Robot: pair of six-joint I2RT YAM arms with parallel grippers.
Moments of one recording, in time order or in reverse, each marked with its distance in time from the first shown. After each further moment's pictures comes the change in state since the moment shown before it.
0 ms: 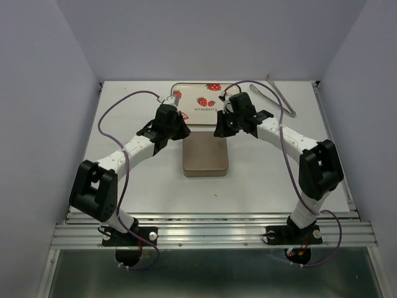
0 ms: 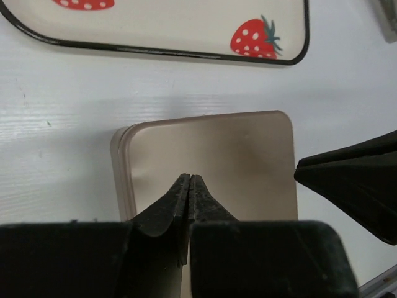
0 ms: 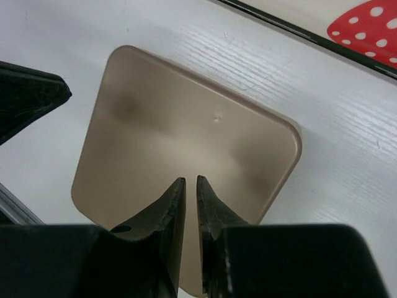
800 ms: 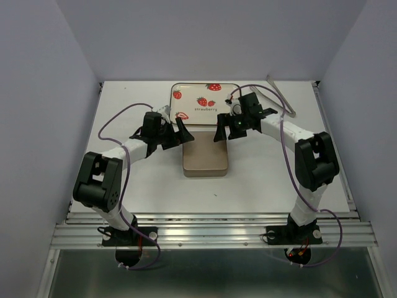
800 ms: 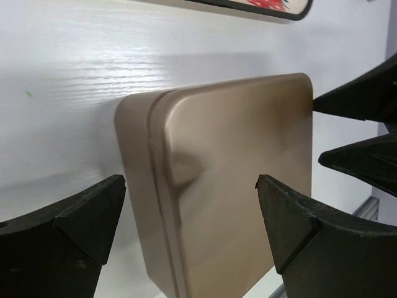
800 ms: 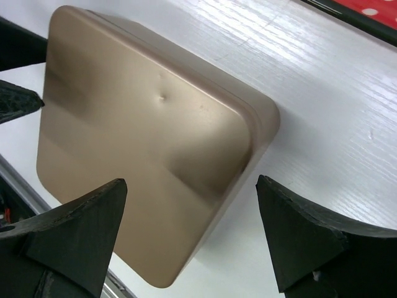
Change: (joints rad) left arm 0.179 0.121 -0.162 0.195 0.404 -0.017; right arm -0.117 0.115 0.001 -0.037 -0.232 -0.086
